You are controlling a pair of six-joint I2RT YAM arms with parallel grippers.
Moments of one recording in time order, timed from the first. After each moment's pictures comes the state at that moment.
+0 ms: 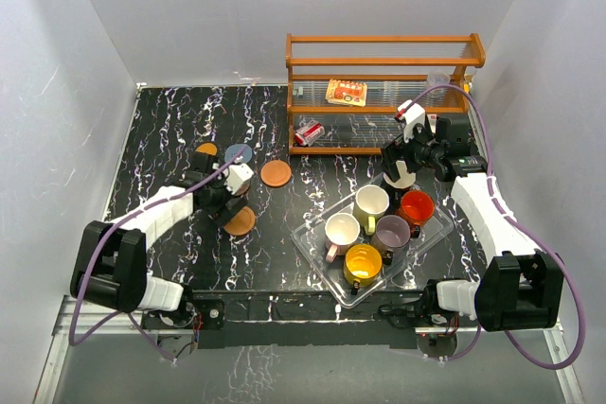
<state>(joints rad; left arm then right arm) -0.23 1.38 0.71 -0.41 0.03 0.61 0.03 1.23 0.95 -0.35 -0.49 -0.42</state>
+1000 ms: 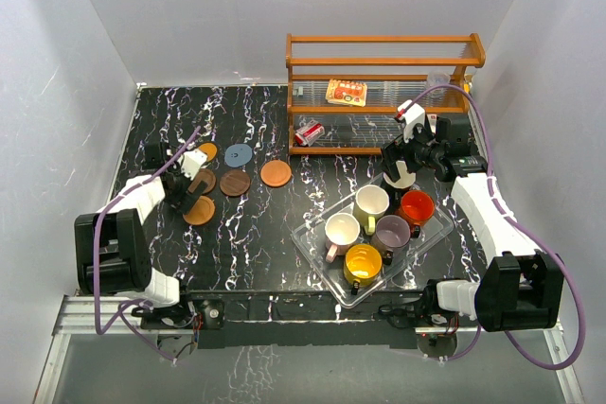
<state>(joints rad) 0.12 1.47 0.79 -0.39 0.00 0.75 0.03 1.23 0.95 -0.35 -0.49 -0.43</state>
